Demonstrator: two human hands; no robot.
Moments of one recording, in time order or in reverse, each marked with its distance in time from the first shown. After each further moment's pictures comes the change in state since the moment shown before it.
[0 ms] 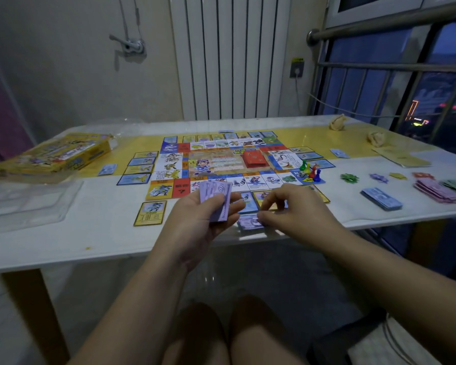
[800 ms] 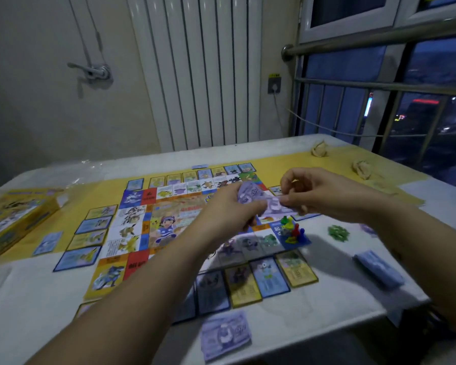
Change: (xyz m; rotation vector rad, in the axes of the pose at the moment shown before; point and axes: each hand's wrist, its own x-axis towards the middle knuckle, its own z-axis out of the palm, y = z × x) left_hand 0.150 0.034 0.092 0.736 -0.289 0.113; right_hand 0.124 0.075 -0.107 0.649 -0.312 0.163
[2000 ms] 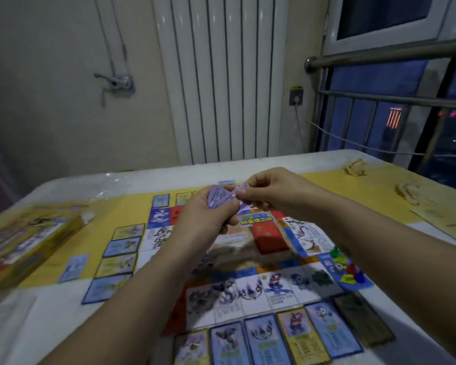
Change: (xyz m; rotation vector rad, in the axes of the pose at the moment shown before) left_hand 0.020 -0.029 -0.090 -0.251 0.268 0.019; right_hand 0.121 -0.043 0.072 -0.083 0.037 -0.121
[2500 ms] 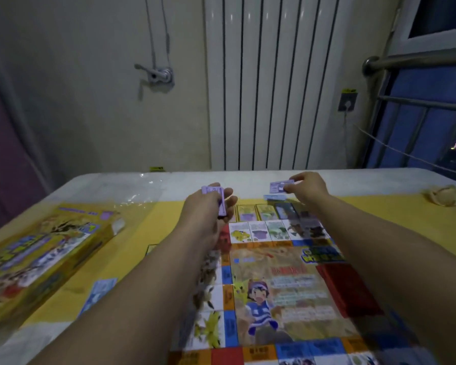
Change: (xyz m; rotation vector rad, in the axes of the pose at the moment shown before) left_hand 0.107 -0.034 -0.086 -0.560 0.360 -0.264; right_hand 0.210 0.092 0.017 -0.145 0.491 0.219
